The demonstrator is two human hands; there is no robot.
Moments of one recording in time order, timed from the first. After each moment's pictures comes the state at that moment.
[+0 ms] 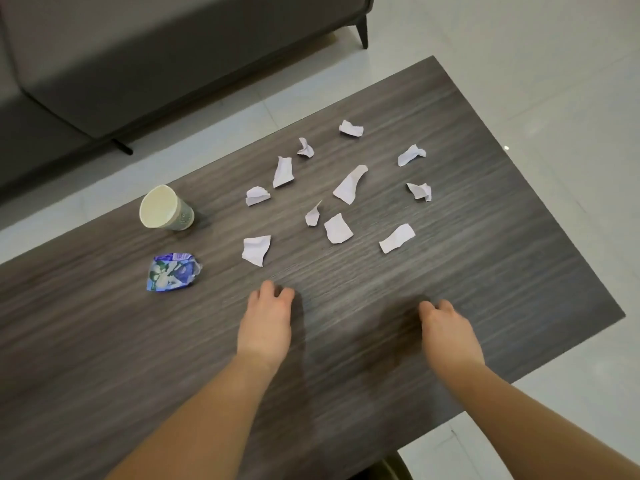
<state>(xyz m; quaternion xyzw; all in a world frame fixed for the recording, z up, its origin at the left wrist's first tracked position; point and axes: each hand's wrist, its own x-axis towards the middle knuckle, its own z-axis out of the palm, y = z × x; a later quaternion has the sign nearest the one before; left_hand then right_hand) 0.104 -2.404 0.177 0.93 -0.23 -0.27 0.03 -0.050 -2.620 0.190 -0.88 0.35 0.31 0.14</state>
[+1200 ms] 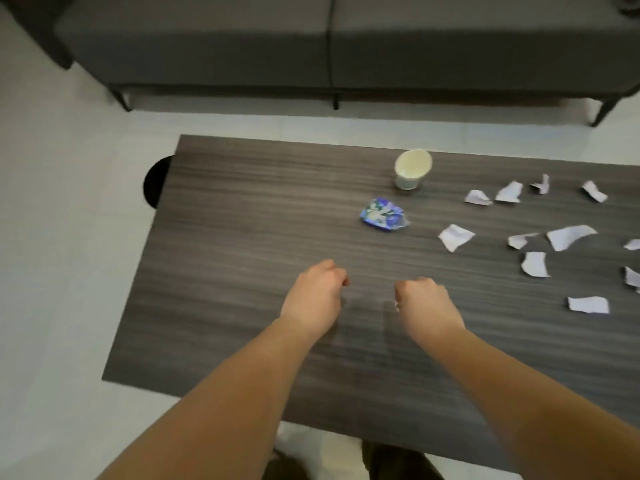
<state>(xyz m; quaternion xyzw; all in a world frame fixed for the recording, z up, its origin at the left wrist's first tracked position) 0.077 -2.177 0.267 0.96 -0.08 -0.20 0.20 0.077 -2.369 0.265 -0.94 -0.03 0.32 0.10</state>
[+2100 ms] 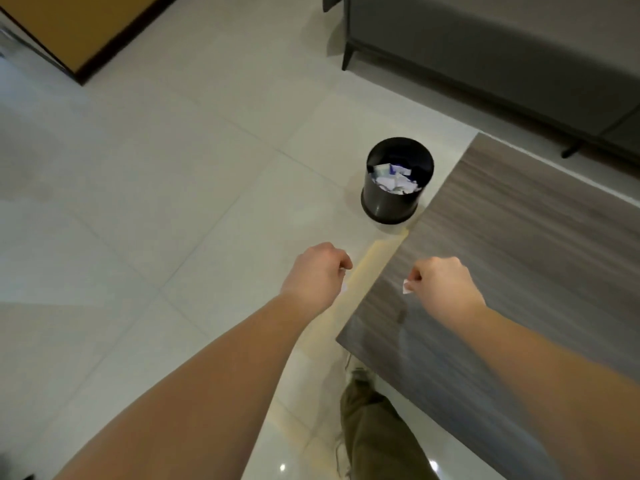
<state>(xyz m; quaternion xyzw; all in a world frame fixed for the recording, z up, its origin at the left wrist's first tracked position) -0.042 -1.674 0.297 0.93 0.20 -0.12 0.27 0.061 -1.862 0.288 -0.92 -0.18 0.32 0.11</state>
